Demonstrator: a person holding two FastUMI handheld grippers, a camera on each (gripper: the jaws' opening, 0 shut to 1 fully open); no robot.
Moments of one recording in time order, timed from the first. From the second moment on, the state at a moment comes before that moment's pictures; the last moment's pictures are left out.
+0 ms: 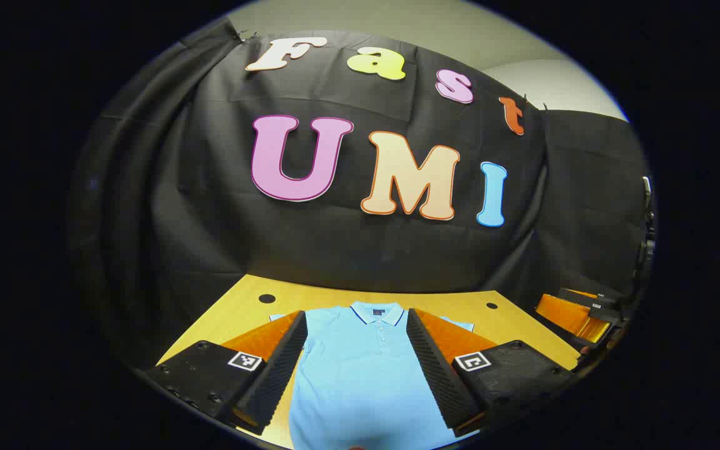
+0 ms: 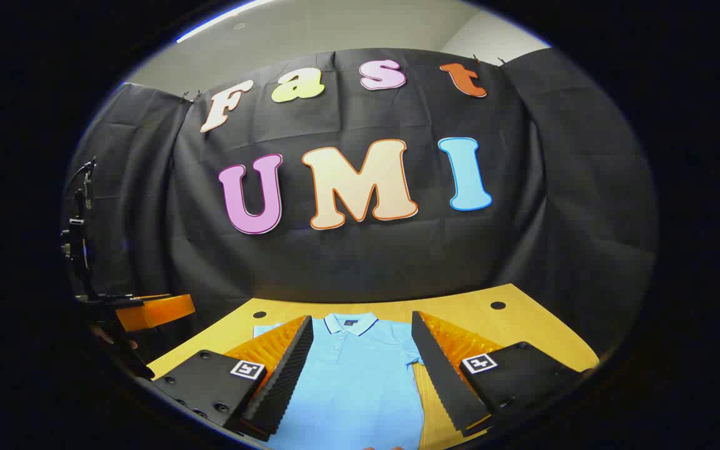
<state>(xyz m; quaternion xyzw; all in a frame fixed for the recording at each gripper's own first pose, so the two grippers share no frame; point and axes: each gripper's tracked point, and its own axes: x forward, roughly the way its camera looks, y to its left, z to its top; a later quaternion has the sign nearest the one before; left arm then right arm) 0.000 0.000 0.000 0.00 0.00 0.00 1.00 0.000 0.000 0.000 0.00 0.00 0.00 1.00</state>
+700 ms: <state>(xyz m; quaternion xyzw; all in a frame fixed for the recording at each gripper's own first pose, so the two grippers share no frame) -0.008 0.012 0.001 0.01 0.00 0.03 1.00 0.020 -0.033 -0.019 -0.01 0.04 -0.02 1.00</state>
